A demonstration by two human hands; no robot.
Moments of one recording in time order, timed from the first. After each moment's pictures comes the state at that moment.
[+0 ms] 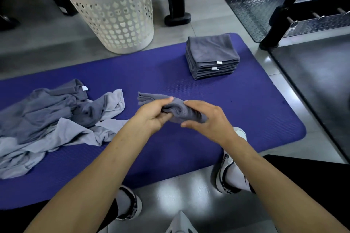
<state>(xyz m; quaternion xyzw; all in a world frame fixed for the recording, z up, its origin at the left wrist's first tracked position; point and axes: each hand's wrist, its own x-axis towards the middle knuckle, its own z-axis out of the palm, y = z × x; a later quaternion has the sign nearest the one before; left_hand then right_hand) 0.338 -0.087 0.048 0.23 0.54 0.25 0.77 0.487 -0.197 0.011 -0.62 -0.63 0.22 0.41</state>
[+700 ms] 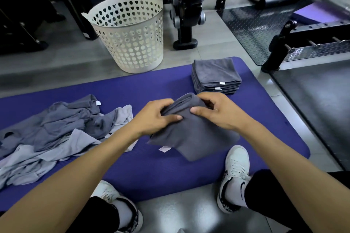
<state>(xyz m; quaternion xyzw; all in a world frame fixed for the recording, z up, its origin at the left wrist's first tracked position) 0.304 -0.083 0.101 0.84 0.35 0.15 0.39 0.517 -0.173 0.107 -0.58 -0.65 0.32 0.37</state>
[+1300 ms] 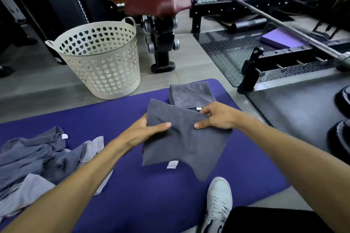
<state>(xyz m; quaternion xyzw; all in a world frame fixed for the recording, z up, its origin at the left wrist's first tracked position) 0.393 -0.029 0.093 0.66 0.40 0.13 0.62 0.651 -0.116 0.111 -0.72 -0.56 0.38 0.17</state>
